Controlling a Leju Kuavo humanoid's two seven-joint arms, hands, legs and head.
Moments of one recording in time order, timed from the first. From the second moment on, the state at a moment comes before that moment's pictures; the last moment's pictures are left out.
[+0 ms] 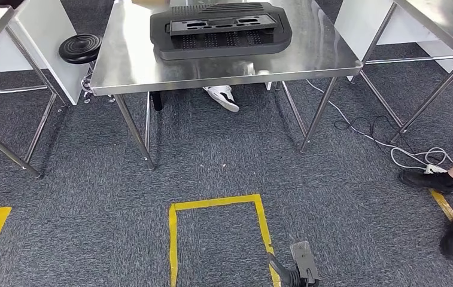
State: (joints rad) left arm -0.07 -0.11 0.99 -0.20 -1.15 0.13 -0.37; right arm -0.01 0.08 0.02 -0.58 0.07 -0.17 -0.42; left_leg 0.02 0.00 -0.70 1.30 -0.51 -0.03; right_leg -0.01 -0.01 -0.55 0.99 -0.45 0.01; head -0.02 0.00
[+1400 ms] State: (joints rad) left arm -0.08 -0.11 0.99 -0.20 -1.17 0.16 -0.38; right arm -0.03 0.08 0.00 -0.19 0.21 -0.22 0.03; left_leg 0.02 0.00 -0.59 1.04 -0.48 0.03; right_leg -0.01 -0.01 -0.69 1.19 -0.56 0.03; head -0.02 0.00
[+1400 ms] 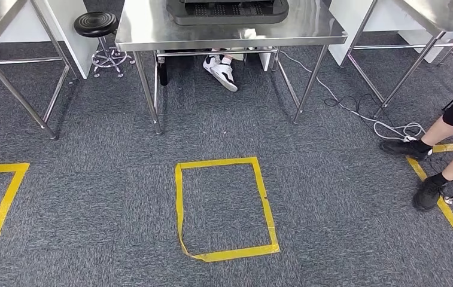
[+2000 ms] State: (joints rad) left arm -0.07 -0.11 0.99 -0.20 -1.17 0.16 -0.38; right arm -0.03 0.08 0.04 -0.18 0.25 -0.23 0.05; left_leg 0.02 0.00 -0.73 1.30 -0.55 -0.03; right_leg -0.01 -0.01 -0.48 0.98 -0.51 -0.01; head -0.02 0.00
